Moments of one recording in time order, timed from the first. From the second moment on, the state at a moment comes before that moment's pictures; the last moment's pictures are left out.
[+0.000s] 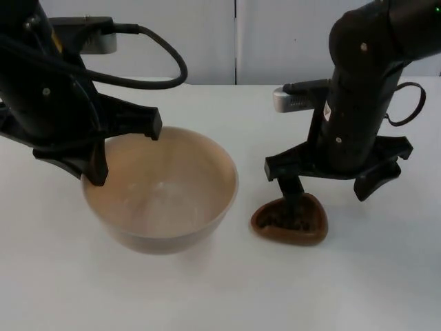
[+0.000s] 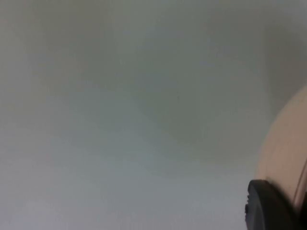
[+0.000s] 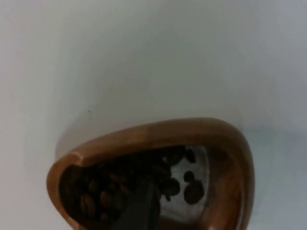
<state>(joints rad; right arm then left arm) 0.60 2.14 -1.43 -0.15 0.77 0.47 -0.42 1.63 -1.01 0.00 0.77 -0.31</state>
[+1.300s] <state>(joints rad) 0.60 2.17 -1.33 -0.15 0.58 0.49 -0.42 1.63 -1.01 -0.01 0.77 -0.31</state>
